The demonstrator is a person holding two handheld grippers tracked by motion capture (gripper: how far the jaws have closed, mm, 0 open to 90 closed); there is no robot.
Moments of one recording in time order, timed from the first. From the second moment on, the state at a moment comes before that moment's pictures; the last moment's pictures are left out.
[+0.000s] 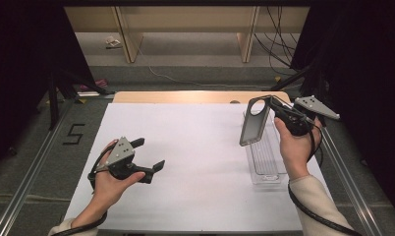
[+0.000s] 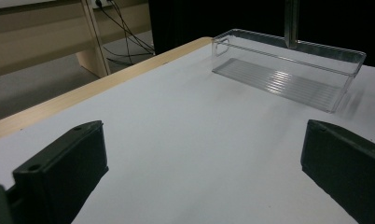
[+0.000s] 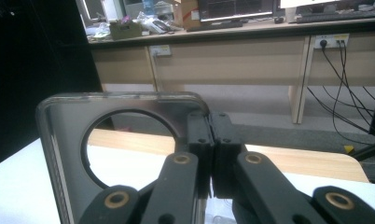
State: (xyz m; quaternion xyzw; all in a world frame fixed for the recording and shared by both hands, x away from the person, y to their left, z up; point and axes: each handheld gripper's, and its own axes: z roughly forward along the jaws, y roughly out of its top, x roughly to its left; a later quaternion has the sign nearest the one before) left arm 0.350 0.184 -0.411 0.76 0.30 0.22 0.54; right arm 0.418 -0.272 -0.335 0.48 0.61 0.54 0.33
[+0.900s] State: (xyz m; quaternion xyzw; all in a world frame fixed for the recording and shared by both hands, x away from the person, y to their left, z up) left arm 0.350 0.184 -0.411 0.75 0.30 0.22 0.54; right arm 0.419 -0.281 -0.334 0.49 0.60 0.54 0.33
